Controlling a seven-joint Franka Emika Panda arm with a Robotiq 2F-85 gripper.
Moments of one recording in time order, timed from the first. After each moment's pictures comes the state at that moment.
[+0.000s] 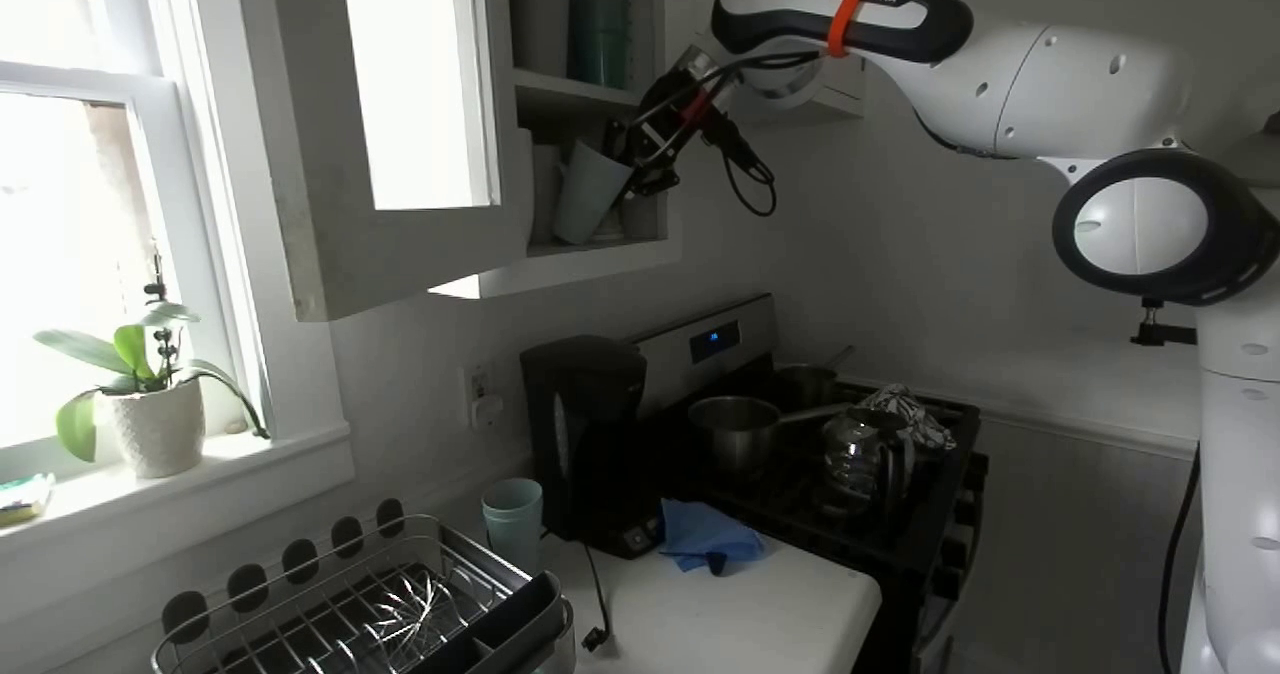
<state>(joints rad) 0.06 0.15 -0.02 -1.11 0.45 1.86 0.48</state>
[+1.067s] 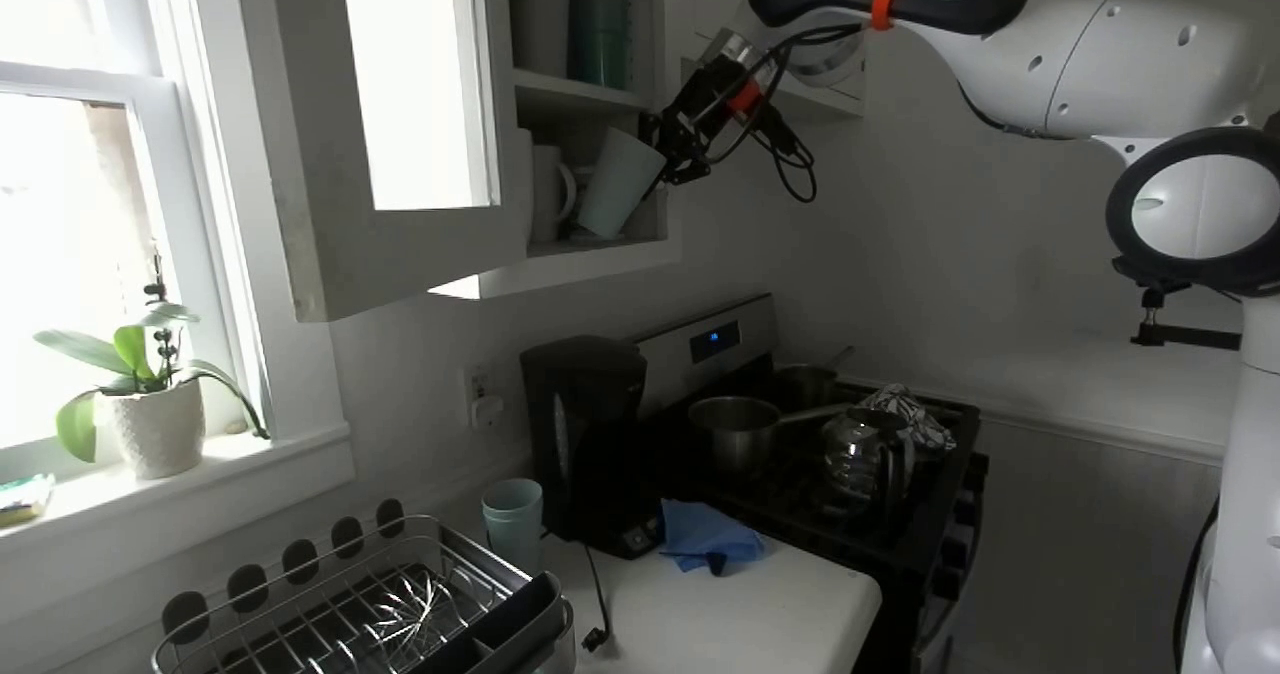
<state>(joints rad) 0.04 0.03 -0.04 -1.20 0.45 1.75 0.33</state>
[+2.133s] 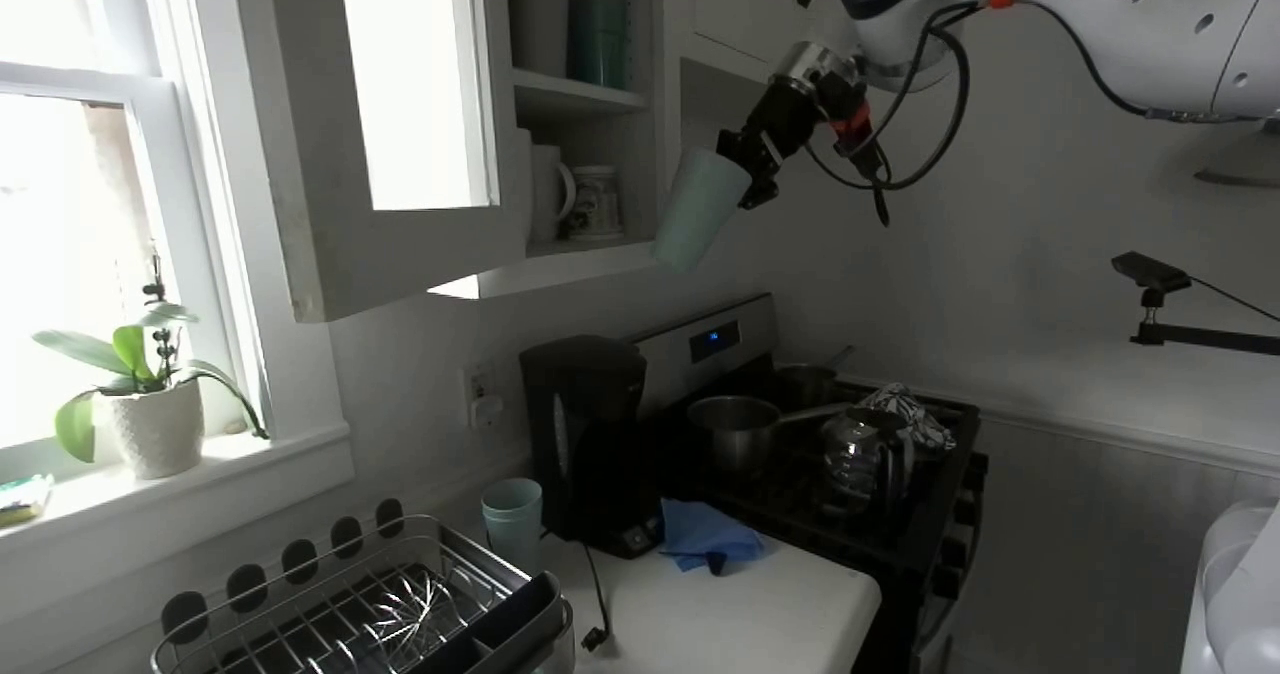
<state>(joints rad) 0.04 -0.29 -0.10 -1.62 0.54 1.66 0.00</state>
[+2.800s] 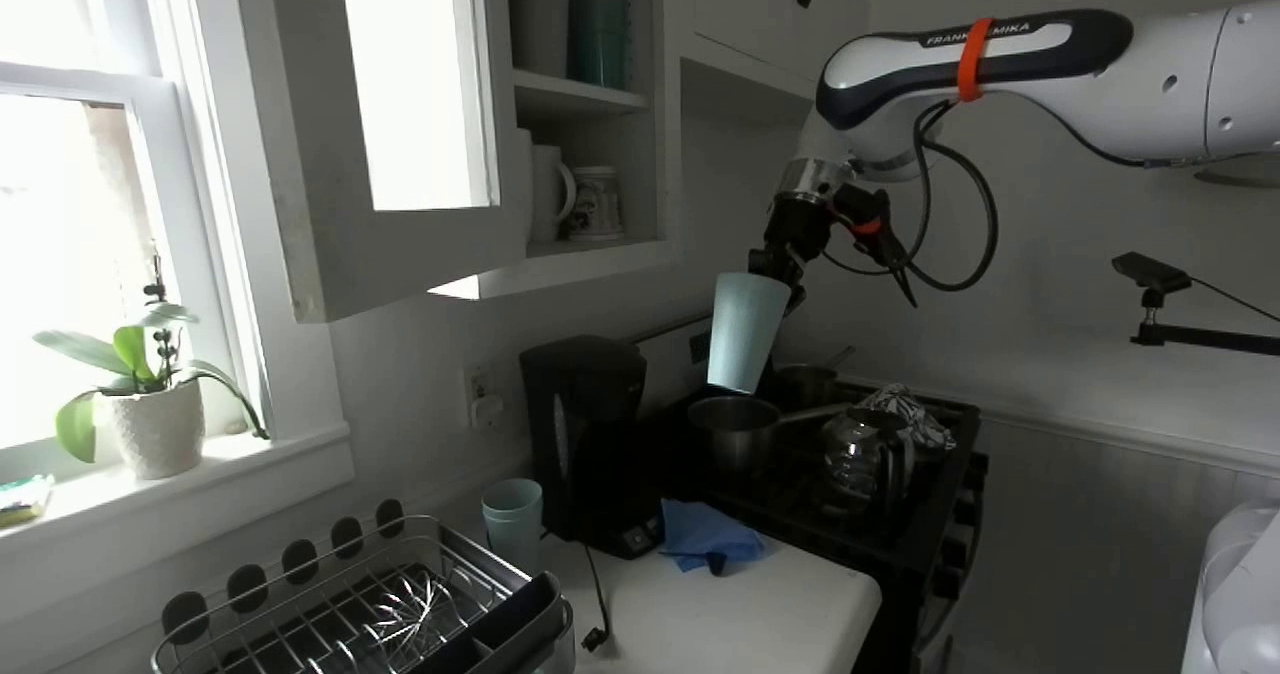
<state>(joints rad) 0.01 -0.33 -0.12 -1.92 0.51 1.57 -0.16</state>
